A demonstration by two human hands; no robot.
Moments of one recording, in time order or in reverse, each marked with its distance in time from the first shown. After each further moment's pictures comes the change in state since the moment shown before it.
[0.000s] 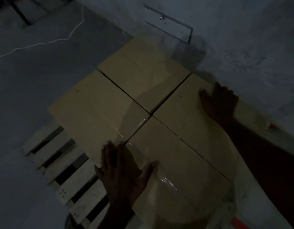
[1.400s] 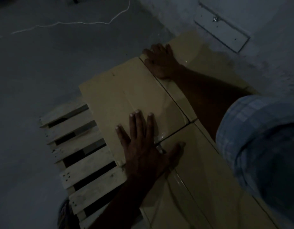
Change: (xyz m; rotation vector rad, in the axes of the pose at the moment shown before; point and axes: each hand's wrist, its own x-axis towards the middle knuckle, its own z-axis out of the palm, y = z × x) left_hand 0.079 -0.002 0.007 -0.027 0.129 0.105; right_hand 0.053 -0.346 0.040 0.016 -0.200 -0.946
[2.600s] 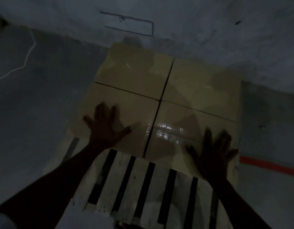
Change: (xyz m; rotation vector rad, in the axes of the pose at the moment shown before) left_hand 0.151 -0.127 -0.058 0.172 -0.403 0.704; right_hand -0.437 -0.192 -0.004 0.129 -0.044 1.407
